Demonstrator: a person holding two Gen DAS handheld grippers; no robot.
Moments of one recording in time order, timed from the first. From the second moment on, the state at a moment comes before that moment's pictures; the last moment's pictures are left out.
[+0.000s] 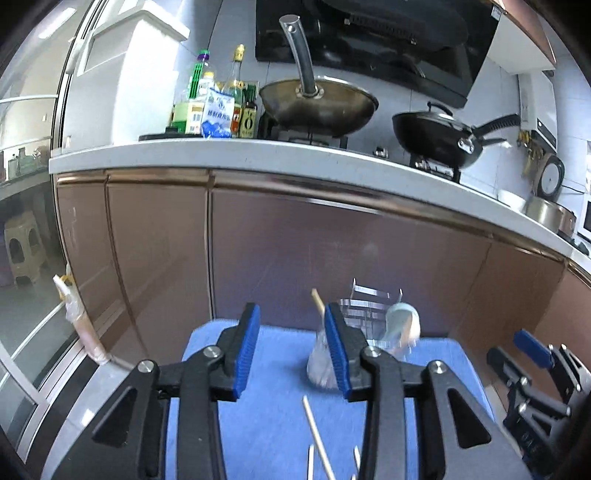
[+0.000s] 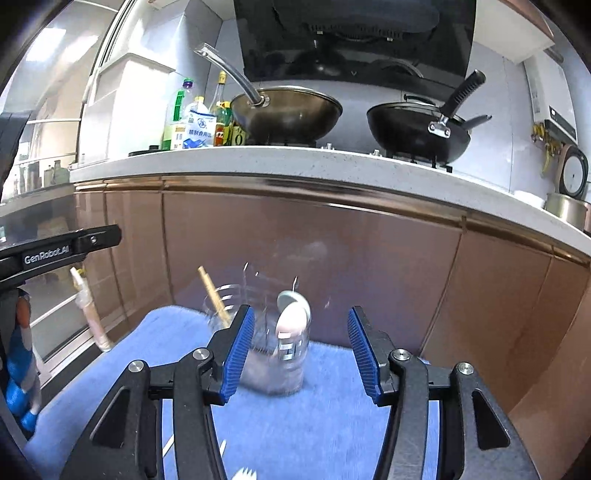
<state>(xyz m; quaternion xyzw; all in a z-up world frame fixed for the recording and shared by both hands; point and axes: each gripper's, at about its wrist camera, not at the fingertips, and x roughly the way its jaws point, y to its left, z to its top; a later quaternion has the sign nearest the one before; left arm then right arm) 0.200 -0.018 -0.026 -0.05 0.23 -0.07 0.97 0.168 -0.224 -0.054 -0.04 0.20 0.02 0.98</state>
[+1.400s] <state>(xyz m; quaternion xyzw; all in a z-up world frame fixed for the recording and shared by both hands) 0.182 -0.044 -0.184 0.02 0.53 -0.19 0.82 0.118 -0.227 -0.180 0.02 0.46 0.13 0.88</state>
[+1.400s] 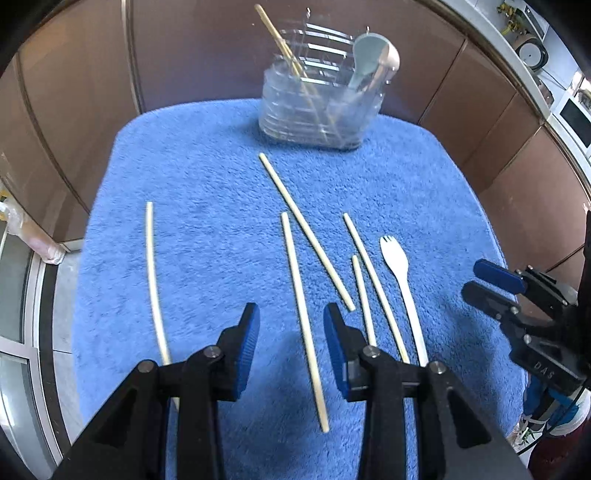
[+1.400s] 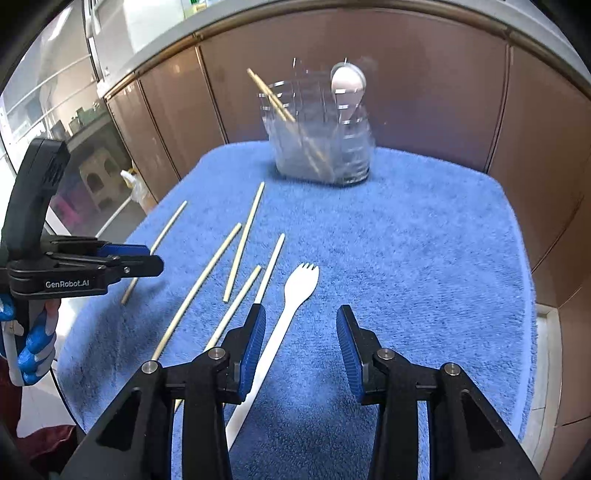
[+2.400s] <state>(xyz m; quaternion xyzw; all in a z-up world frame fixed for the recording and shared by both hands) 0.248 -0.084 -0.232 0.02 0.62 -0.20 0.76 0.192 -0.189 -0.234 -0.02 0.59 0.13 0.79</state>
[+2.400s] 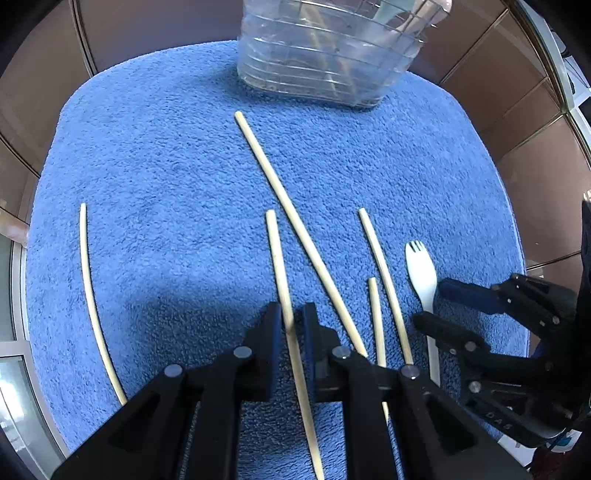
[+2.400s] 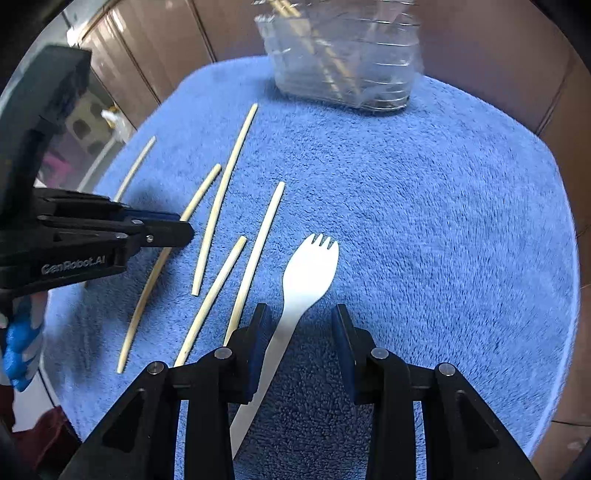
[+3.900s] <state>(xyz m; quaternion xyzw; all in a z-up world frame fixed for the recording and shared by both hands) 0.188 -0.028 -0.112 -0.05 0.45 -0.20 0.87 0.110 -0.217 -0.106 -0.01 0.37 0.15 0.92</state>
